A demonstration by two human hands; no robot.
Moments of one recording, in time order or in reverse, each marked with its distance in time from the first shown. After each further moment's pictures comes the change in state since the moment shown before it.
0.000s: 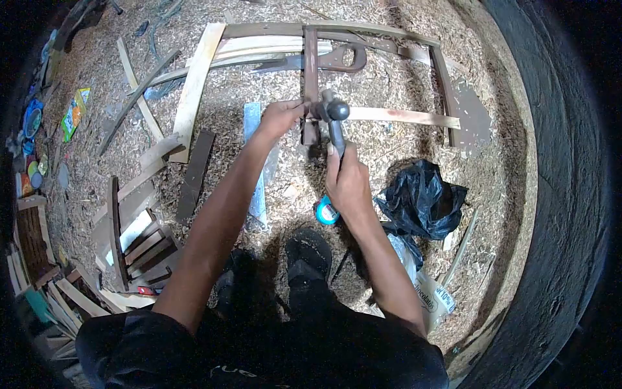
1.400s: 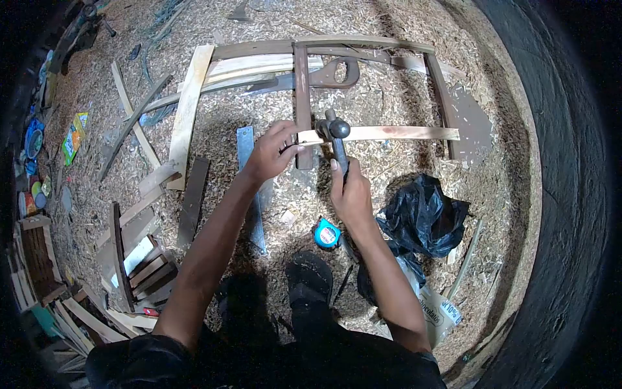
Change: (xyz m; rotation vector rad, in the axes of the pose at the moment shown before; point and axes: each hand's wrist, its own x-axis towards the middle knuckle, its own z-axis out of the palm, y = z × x) left_hand -0.012 -0.019 -0.017 0.478 -0.078 0.792; right_hand 0.022 0.038 0.009 0.081 0.035 0.078
